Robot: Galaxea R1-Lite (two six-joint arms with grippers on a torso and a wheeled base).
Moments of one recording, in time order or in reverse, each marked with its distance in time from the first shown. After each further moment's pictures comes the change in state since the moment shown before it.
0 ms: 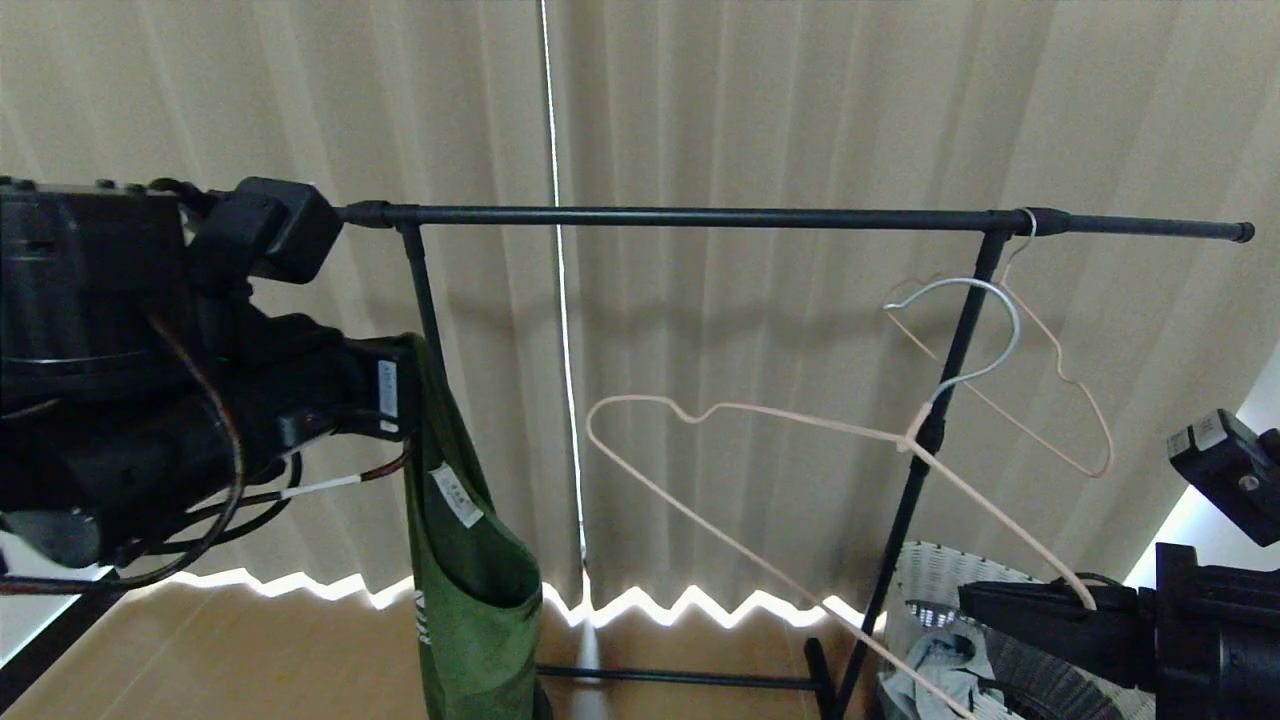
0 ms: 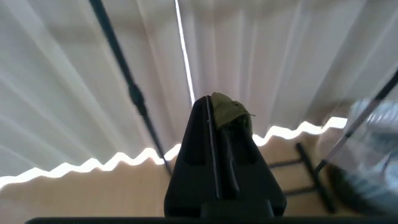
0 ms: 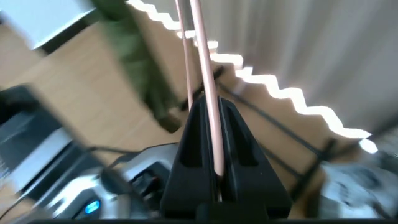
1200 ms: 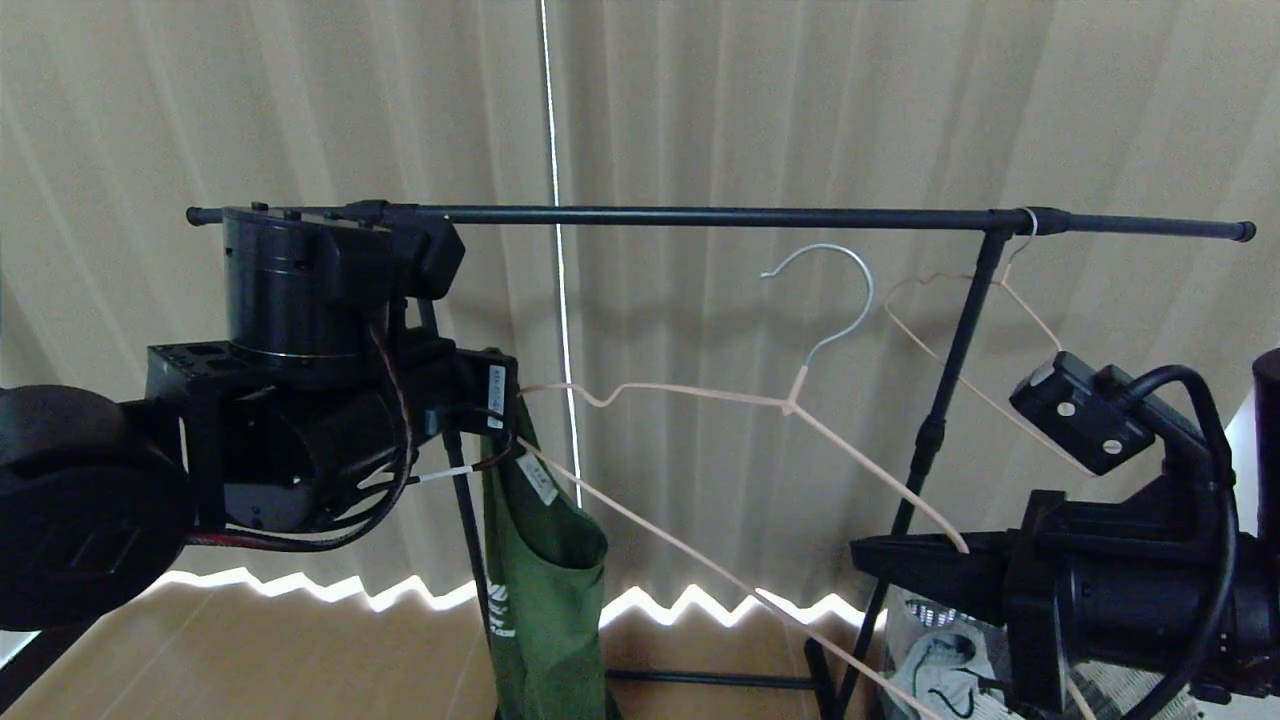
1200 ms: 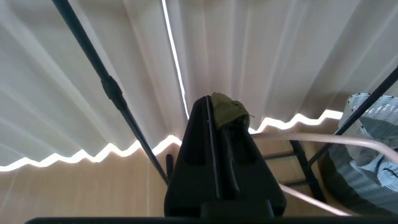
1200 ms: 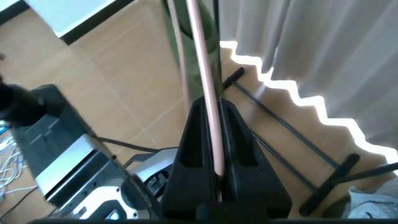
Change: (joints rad) left arm -0.085 0.177 -0.100 -0.001 0.084 -0.070; right arm 0.133 0.196 -0.174 -0.003 -0.094 0.050
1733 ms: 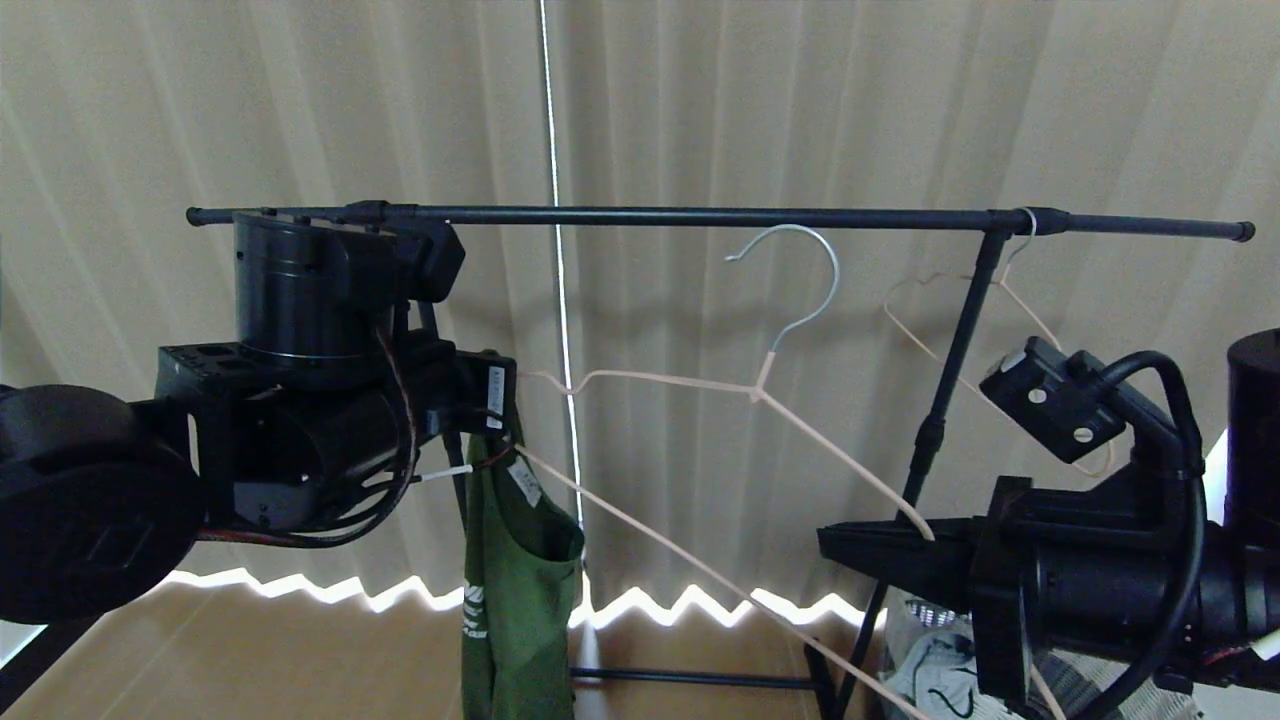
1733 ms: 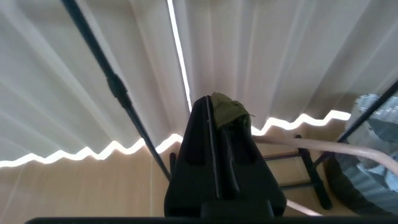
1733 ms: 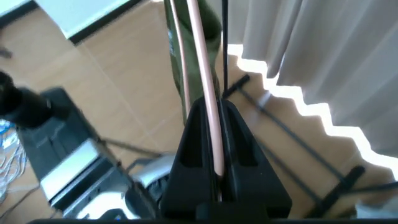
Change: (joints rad) left arm 0.007 0.011 -0.001 -0.001 0.011 0.000; right arm 0.045 0.041 -0.018 -0.072 -0.008 0.000
